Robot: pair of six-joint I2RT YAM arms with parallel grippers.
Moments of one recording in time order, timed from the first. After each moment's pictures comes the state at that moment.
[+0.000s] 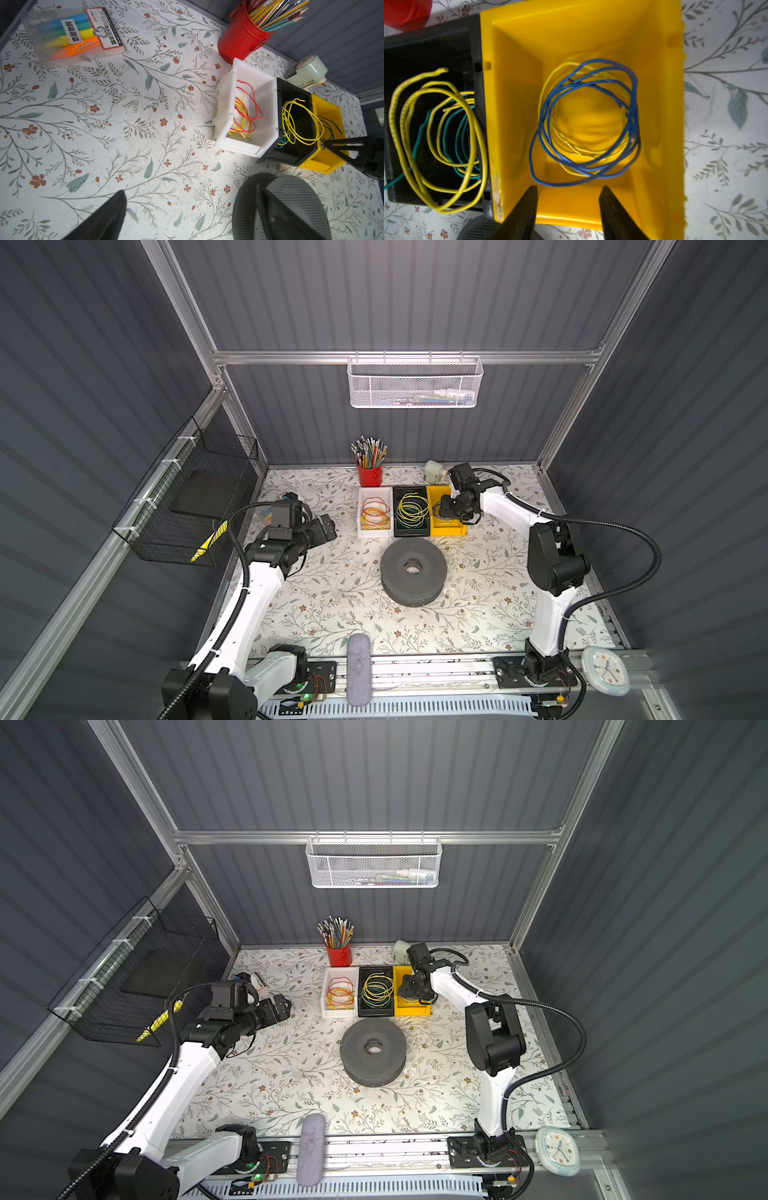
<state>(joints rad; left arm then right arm) -0.15 1.09 0.95 -0.62 0.06 -0.43 0.36 1.99 1.56 -0.64 -0.04 0.45</state>
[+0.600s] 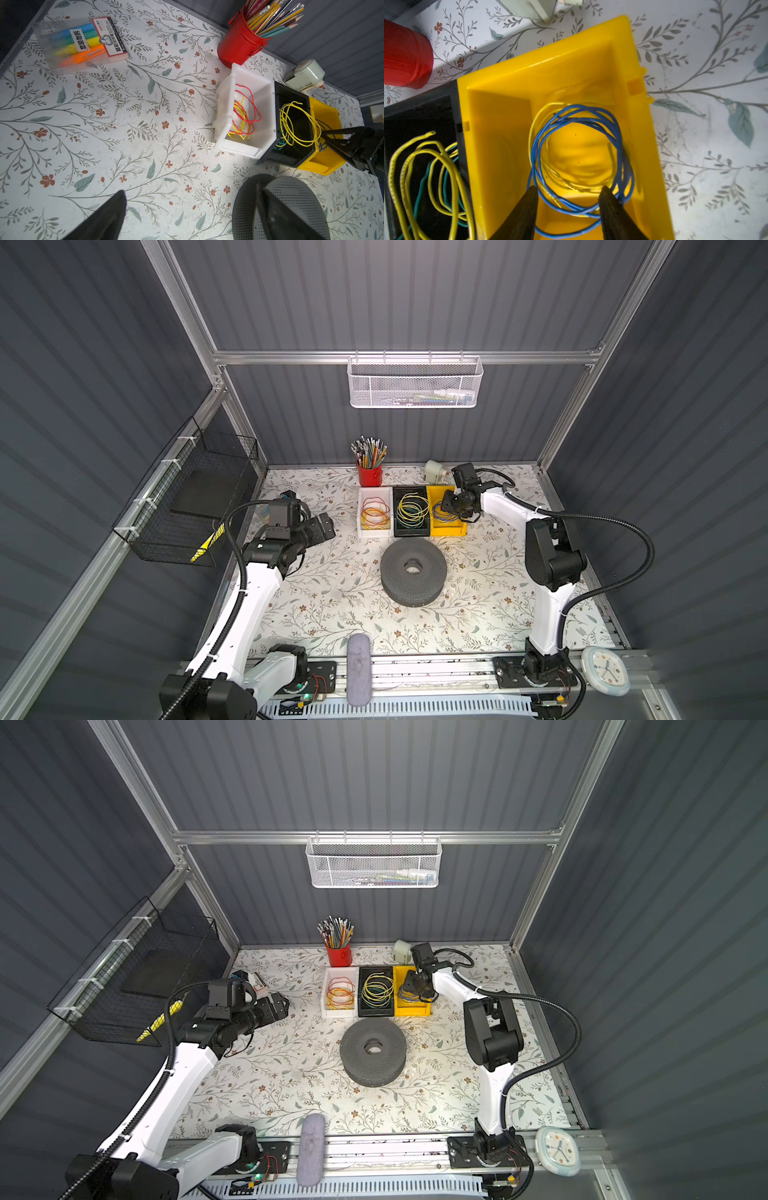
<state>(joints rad) -0.15 1.08 0.99 -0.66 0.04 -0.42 0.33 2.03 1.53 -0.52 -0.02 0.56</state>
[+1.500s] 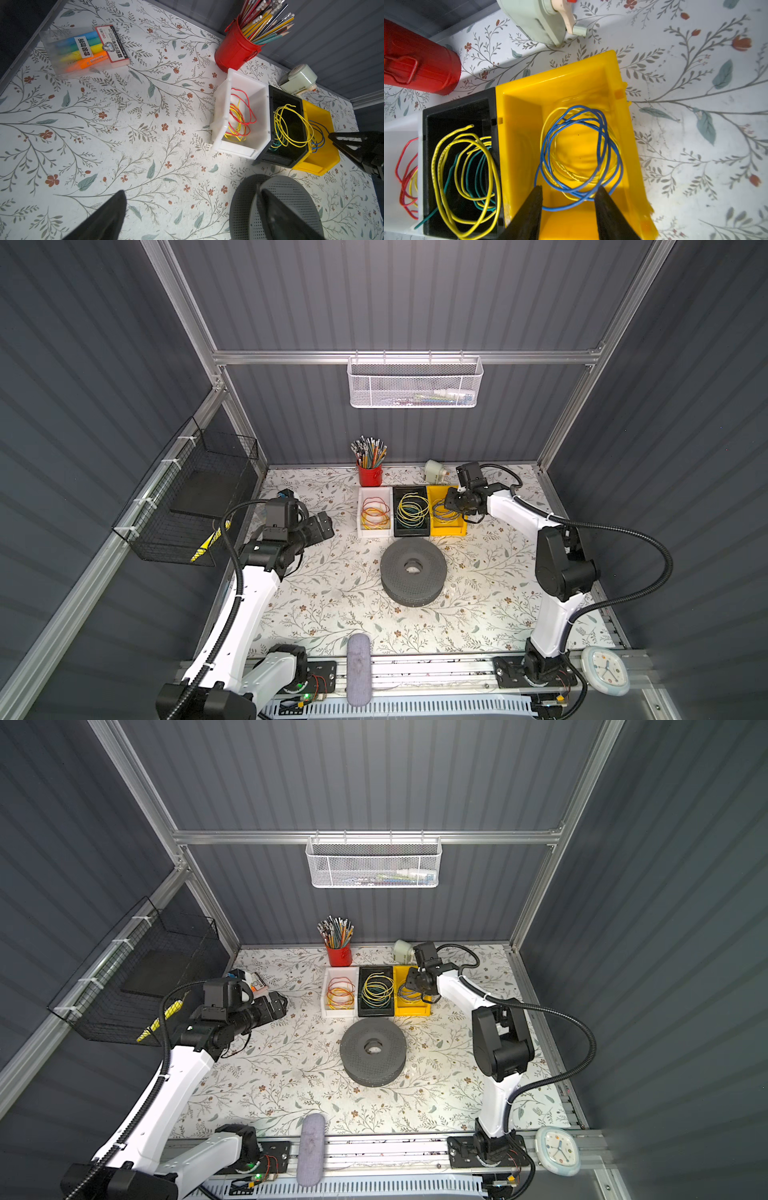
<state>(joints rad) -0.15 1.05 1.00 -0.67 0.04 -0.42 0.34 1.90 1.45 -0.47 0.01 0.54</state>
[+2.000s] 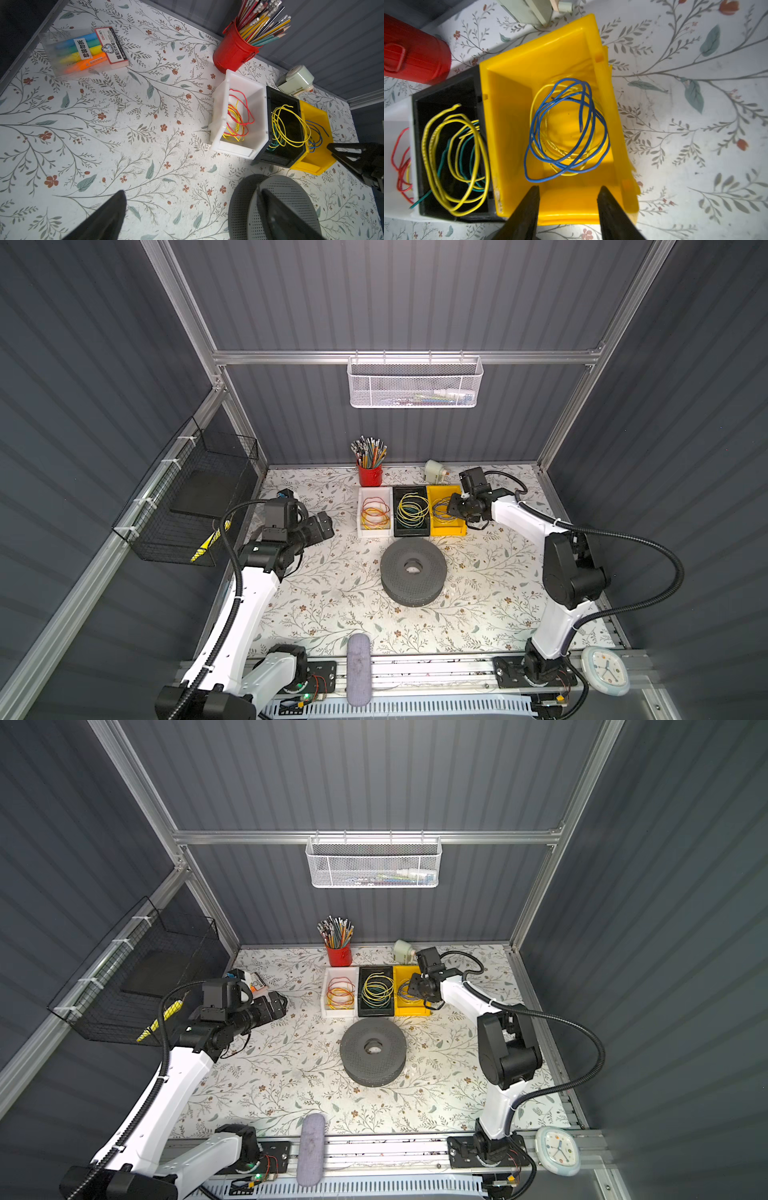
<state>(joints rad) -0.15 1.05 1.00 -0.67 0.04 -0.42 0.34 1.88 1.37 -0.48 0.00 0.58</state>
